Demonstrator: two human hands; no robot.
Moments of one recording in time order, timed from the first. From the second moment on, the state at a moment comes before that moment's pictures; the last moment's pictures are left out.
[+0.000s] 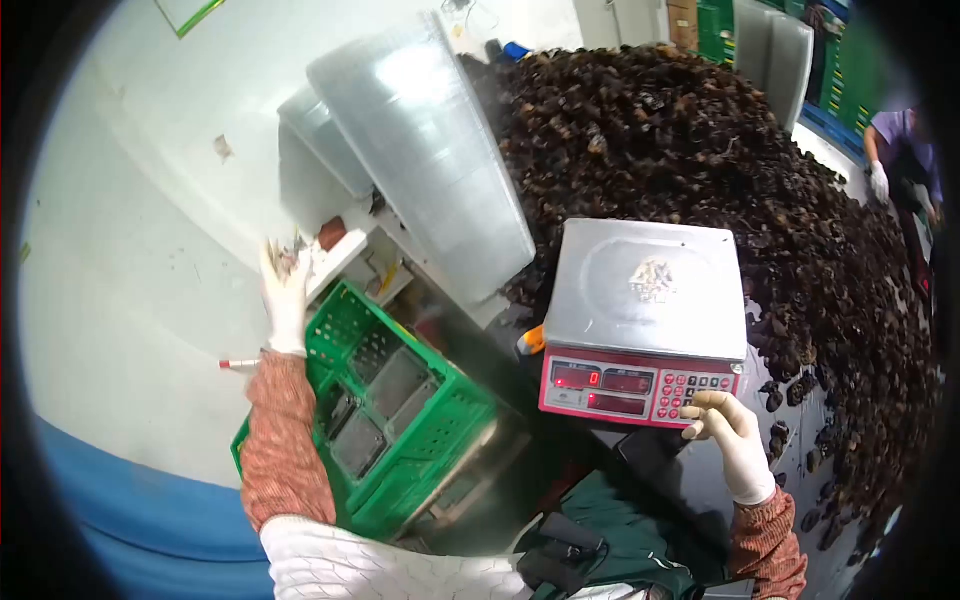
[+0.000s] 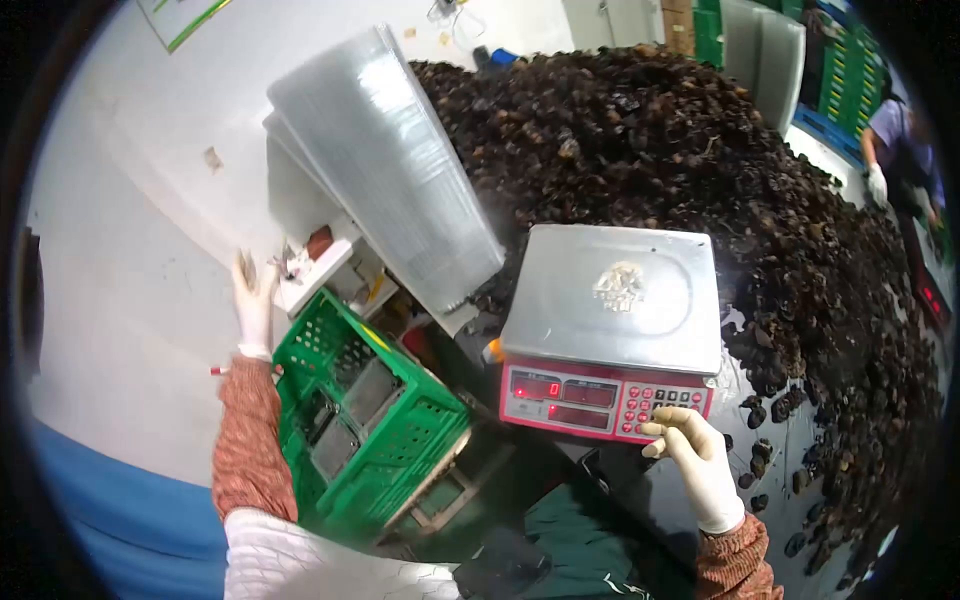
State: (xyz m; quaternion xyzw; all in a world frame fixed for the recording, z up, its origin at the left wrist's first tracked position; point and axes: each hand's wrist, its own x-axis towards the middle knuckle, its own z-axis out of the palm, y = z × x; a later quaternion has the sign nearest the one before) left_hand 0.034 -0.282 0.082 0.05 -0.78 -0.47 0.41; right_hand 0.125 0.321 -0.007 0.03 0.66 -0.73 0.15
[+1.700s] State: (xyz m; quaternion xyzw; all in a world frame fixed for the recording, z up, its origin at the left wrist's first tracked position) left_hand -0.191 -0.175 0.355 0.02 -0.96 -0.17 0.23; right_hand 0.151 0.393 -0.033 0.12 0.61 -0.78 0.07
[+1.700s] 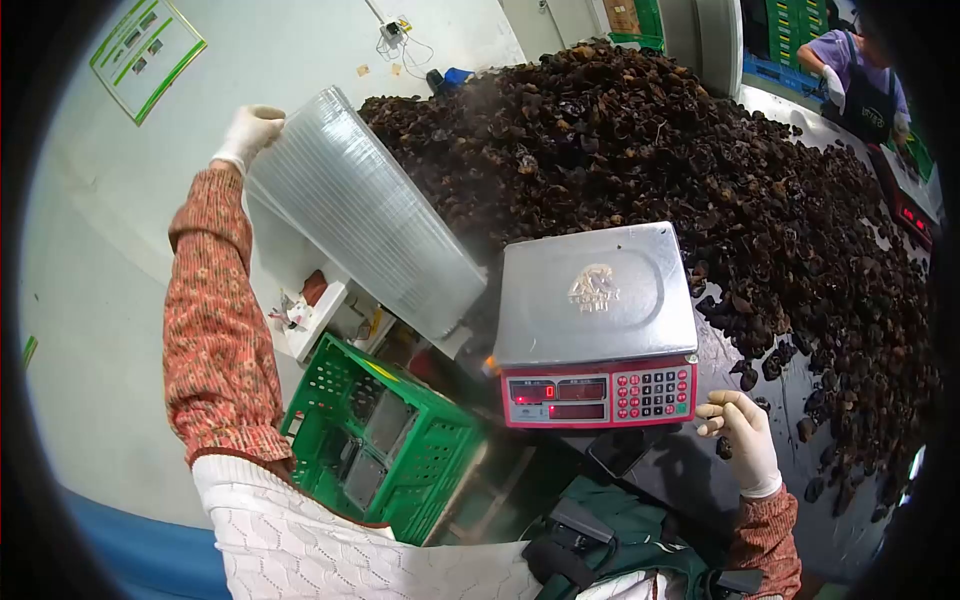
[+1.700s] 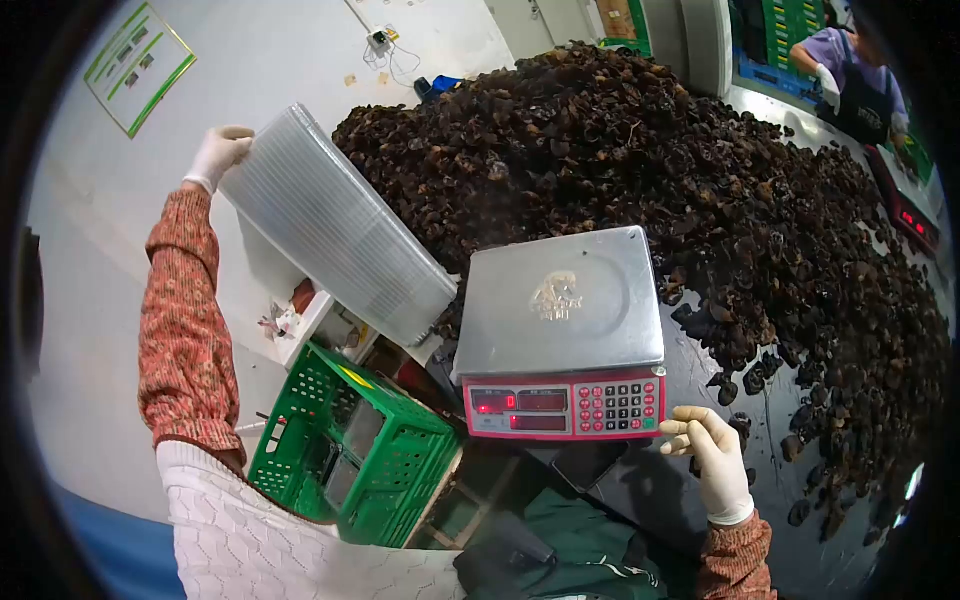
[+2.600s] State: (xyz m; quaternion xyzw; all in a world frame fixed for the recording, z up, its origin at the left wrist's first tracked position) left_hand -0.109 -0.082 0.299 -0.16 -0.83 -0.30 0.45; right_hand 0.160 0.390 -0.026 0.13 0.57 -0.81 0.04
